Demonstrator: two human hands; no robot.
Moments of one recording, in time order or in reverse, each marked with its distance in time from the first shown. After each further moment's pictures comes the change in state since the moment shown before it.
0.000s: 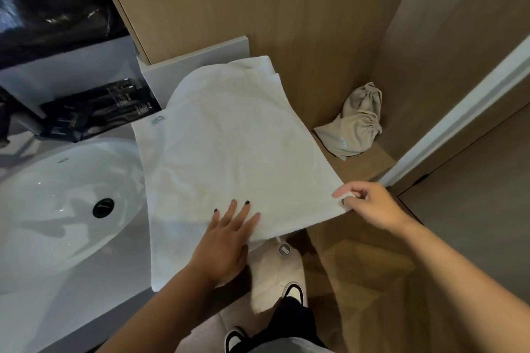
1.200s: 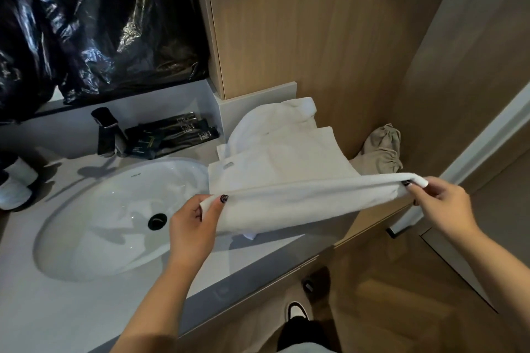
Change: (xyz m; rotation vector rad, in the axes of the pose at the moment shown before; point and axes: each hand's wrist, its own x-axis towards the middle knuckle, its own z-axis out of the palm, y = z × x) left_hand -0.098 -0.061 -0.108 -0.998 0.795 -0.565; right_hand -0.070 -0.079 0.009 -0.078 0.625 -0.183
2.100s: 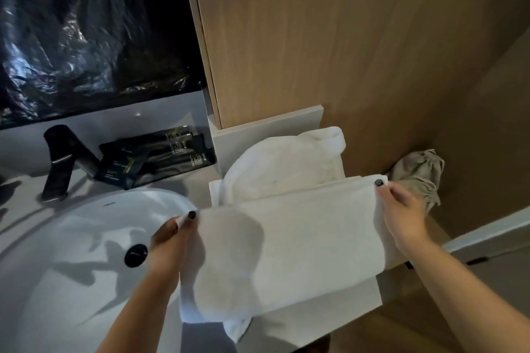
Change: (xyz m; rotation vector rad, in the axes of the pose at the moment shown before) left_hand 0.159 -0.060 0.053 -0.048 0.214 -0.512; right_hand 0.174 -0.018 0.154 0.349 -0.166 0.175
